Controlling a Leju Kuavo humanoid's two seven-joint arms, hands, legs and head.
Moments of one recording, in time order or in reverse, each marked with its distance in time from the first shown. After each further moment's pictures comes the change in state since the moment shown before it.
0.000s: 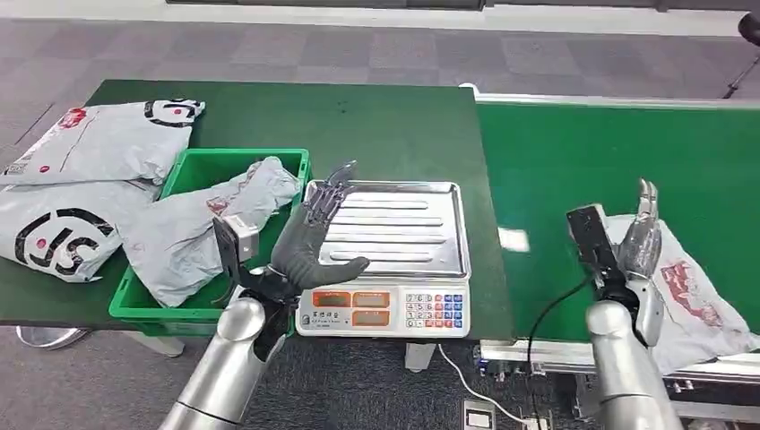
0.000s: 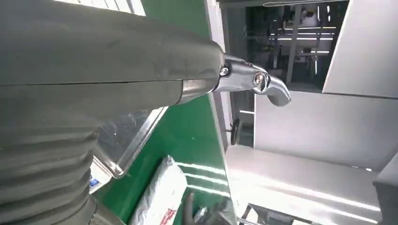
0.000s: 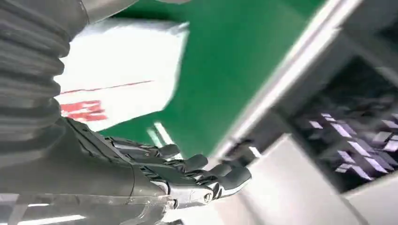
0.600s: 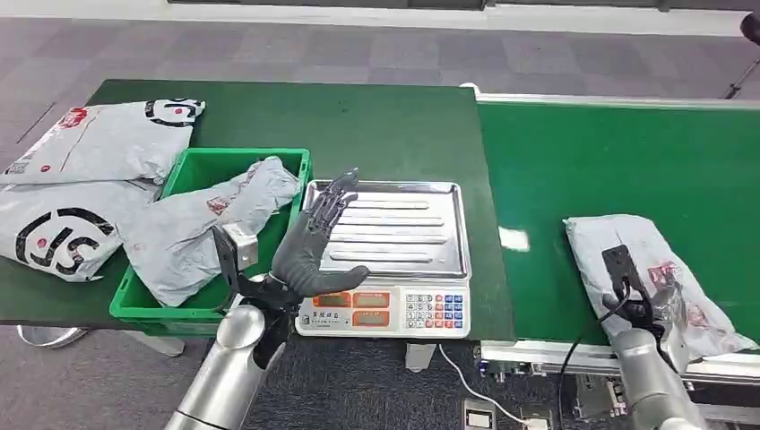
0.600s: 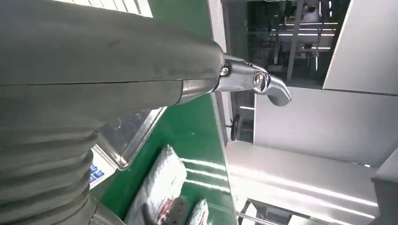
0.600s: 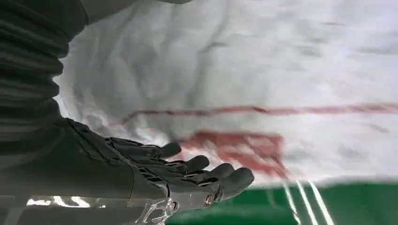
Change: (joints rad) left arm 0.031 -0.002 -0.001 -0.020 0.002 -0.021 -0.003; right arm -0.068 -0.098 -0.223 0.423 0.165 0.130 0.322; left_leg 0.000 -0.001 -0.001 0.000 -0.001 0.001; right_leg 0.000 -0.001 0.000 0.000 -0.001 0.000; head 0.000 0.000
